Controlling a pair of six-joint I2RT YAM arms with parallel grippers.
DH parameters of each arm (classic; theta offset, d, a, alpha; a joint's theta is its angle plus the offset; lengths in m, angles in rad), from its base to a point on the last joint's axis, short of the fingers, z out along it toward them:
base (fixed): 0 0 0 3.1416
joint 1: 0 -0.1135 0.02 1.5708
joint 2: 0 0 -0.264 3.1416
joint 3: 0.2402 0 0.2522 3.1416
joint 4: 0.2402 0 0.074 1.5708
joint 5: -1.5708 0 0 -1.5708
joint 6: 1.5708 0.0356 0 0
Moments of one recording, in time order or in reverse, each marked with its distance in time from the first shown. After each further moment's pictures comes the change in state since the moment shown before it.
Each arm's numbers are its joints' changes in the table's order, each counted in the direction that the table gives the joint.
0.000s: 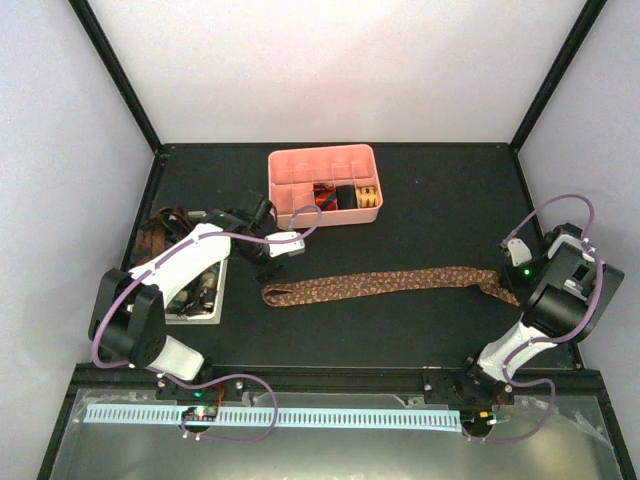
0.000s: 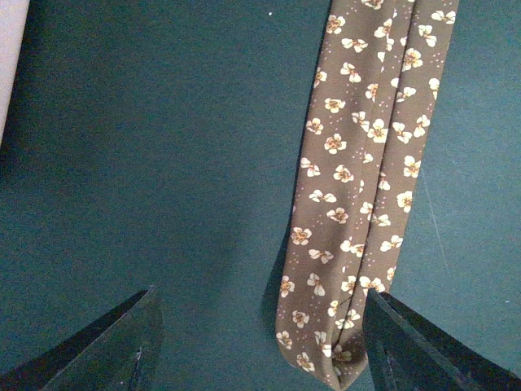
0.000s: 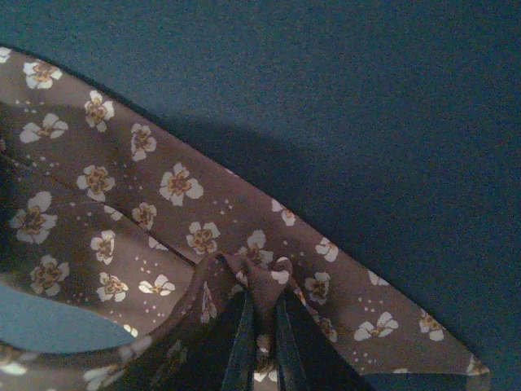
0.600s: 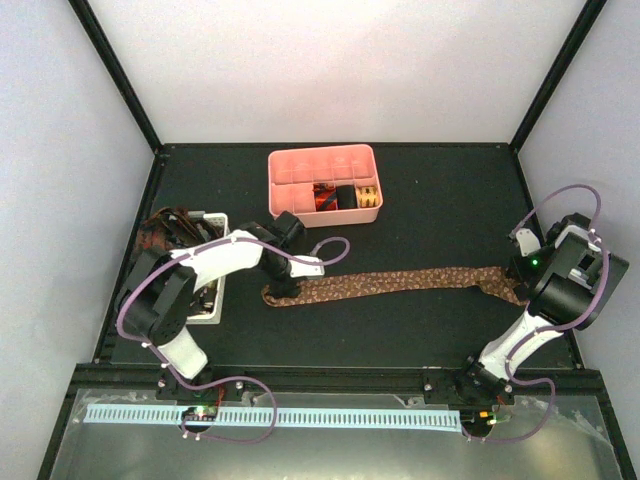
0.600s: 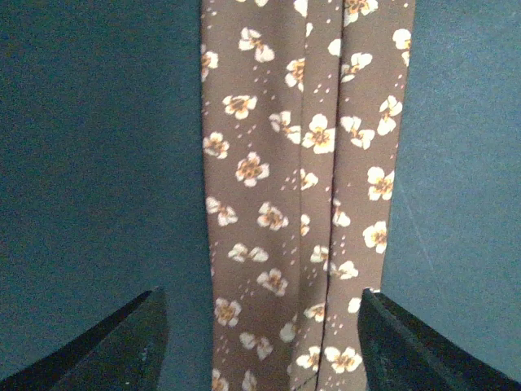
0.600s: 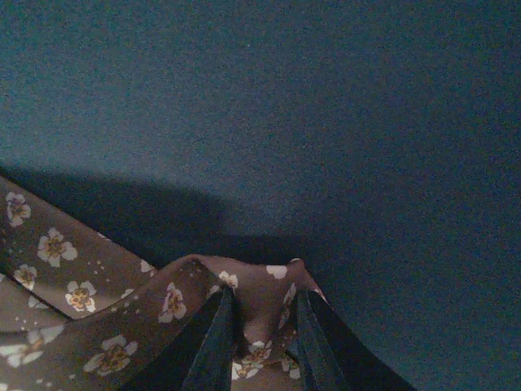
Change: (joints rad) left arm 0.183 0.177 -0.039 -0.087 0.119 0.024; right arm 0.012 0.106 0.133 -0.033 -0.034 -0.019
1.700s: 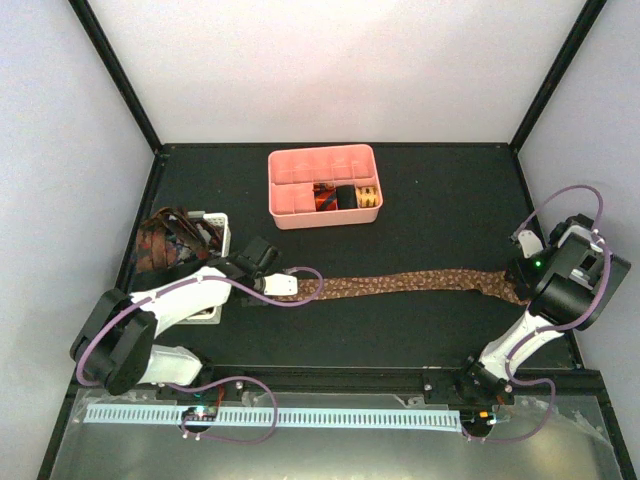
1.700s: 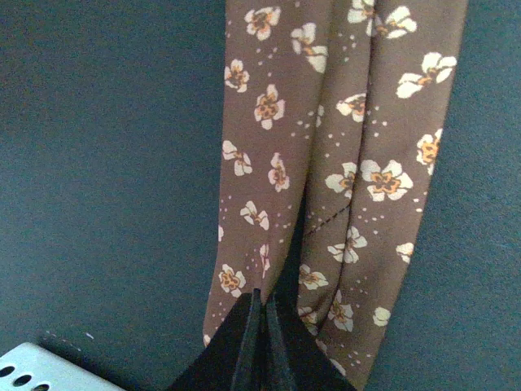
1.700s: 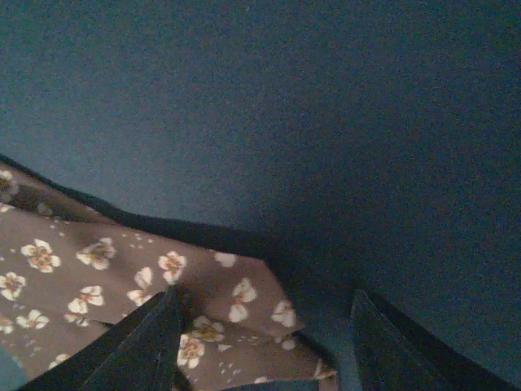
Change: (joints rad) left arm -0.037 -0.335 -0.367 -0.235 0.304 0.186; right arm 0.015 -0.002 0.009 0.016 -0.007 -0.044
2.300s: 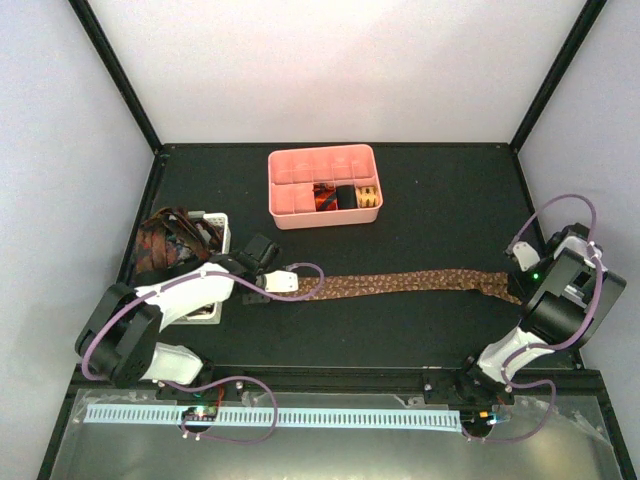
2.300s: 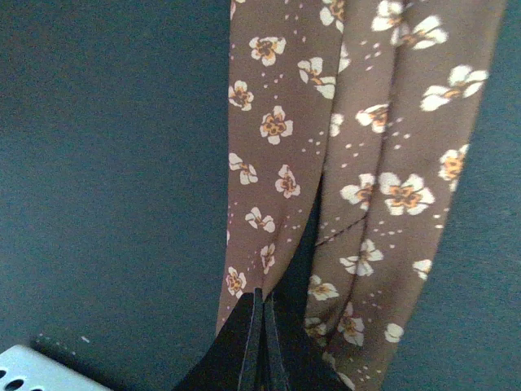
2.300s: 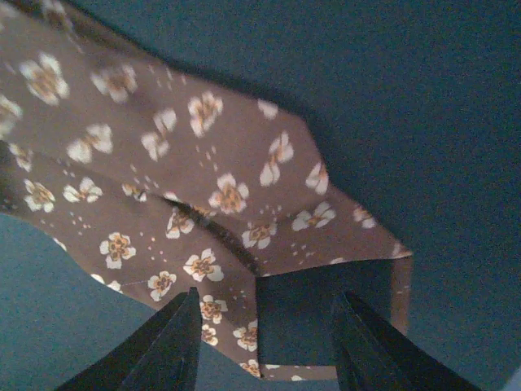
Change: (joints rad) left arm -0.011 0.043 0.028 0.003 -0.002 -0.025; right arm 0.008 -0.156 -0.123 0.045 -0.083 -0.086
